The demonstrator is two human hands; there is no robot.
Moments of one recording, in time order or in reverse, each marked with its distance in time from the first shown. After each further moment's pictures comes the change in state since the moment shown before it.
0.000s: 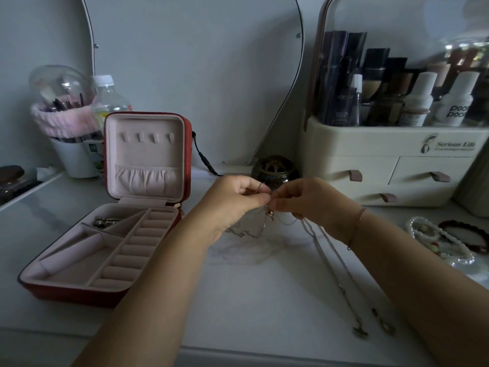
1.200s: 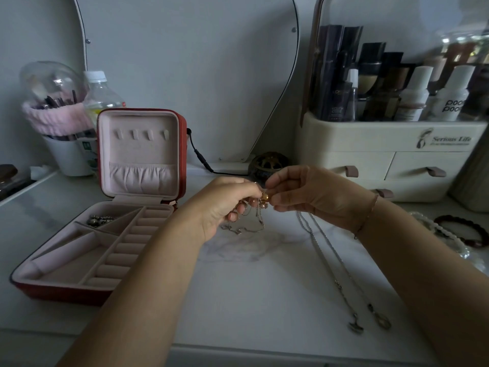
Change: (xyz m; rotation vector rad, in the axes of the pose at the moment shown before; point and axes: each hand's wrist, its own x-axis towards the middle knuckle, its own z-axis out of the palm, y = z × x) left_hand -0.002 0.010 -0.001 -0.114 -0.037 -0.220; right_hand -0.002 -0.004 -0.017 0.485 -0.202 0.072
